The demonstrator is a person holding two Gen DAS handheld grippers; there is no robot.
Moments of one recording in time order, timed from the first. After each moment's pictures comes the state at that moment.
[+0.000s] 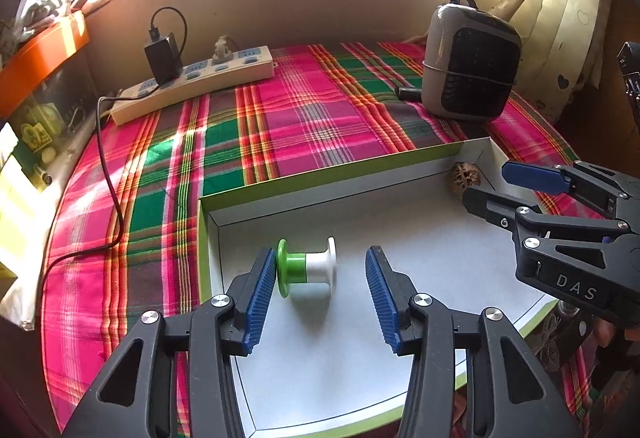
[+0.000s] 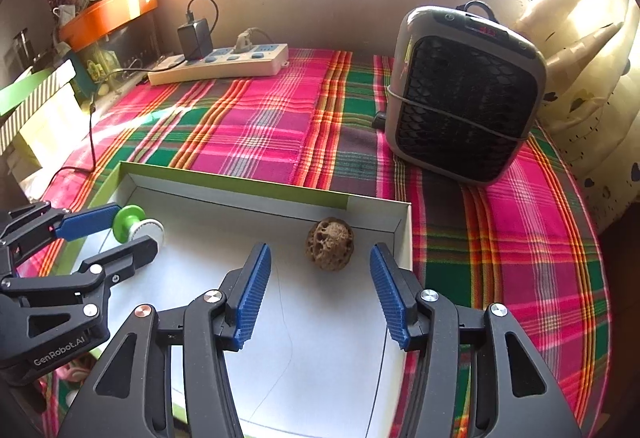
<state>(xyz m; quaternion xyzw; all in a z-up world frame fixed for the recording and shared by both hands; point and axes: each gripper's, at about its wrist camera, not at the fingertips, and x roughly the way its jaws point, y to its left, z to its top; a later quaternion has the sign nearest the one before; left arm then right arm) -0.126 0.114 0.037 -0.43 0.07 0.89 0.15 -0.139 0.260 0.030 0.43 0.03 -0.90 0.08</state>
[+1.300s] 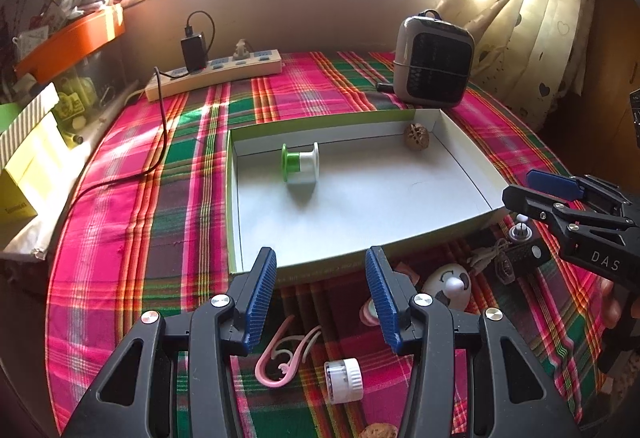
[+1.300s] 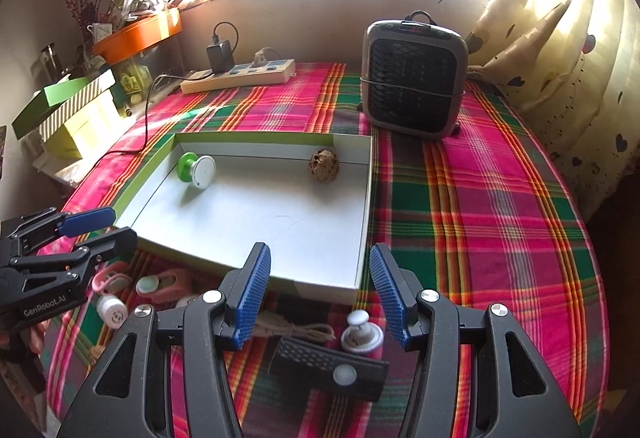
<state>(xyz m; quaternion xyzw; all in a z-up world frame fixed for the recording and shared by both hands) -0.026 0.093 0.050 -0.41 0.04 0.90 0.14 -0.037 0.287 0.045 0.39 0.00 -0.92 0.09</state>
